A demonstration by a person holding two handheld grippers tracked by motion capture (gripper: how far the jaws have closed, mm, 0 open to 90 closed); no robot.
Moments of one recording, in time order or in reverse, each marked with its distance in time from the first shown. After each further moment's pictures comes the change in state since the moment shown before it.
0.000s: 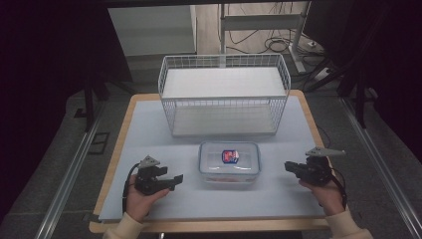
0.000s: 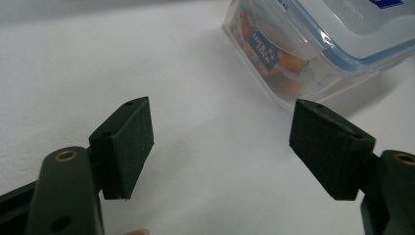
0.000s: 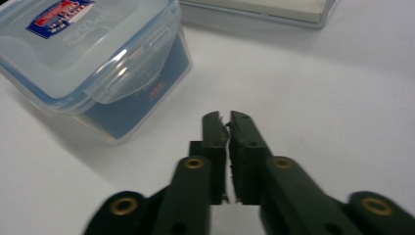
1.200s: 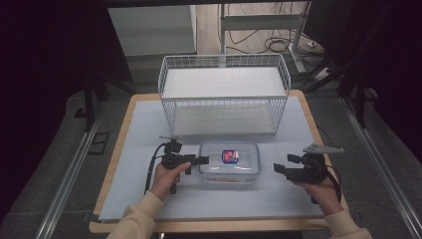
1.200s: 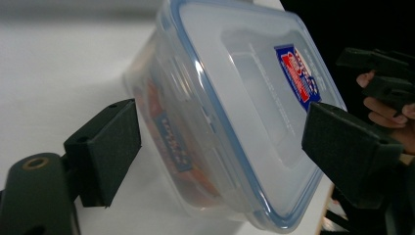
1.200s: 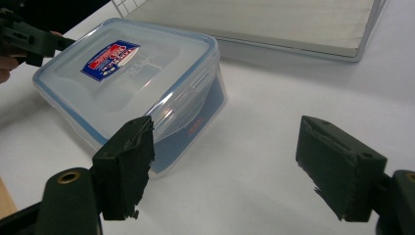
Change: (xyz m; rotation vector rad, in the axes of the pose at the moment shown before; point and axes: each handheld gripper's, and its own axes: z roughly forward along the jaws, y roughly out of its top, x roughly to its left) left arm -0.004 0.062 0.074 0.103 -0.361 -0.245; right arm 0.011 0.012 0.003 -0.081 0.095 0.032
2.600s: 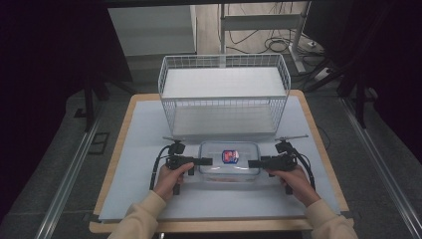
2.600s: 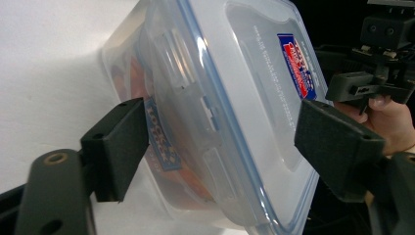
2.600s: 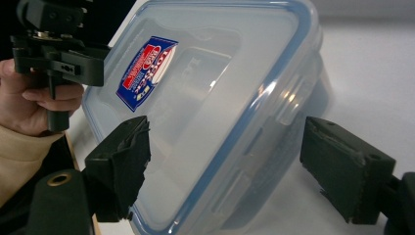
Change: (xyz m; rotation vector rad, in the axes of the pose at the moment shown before) left arm 0.009 -0.003 0.013 0.032 -0.081 -0.077; right arm 0.005 0.019 0.081 0.194 0.279 0.251
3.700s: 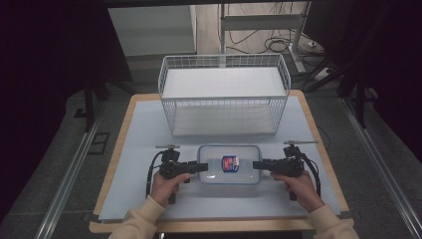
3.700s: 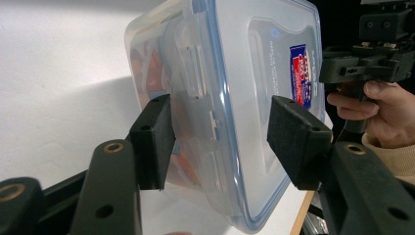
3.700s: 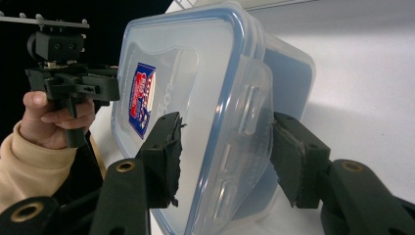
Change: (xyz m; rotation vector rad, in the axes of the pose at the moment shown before) left arm -0.027 -0.027 -0.024 -0.102 0.062 0.125; right arm 0.009 -0.015 -0.022 -0.087 0.052 0.018
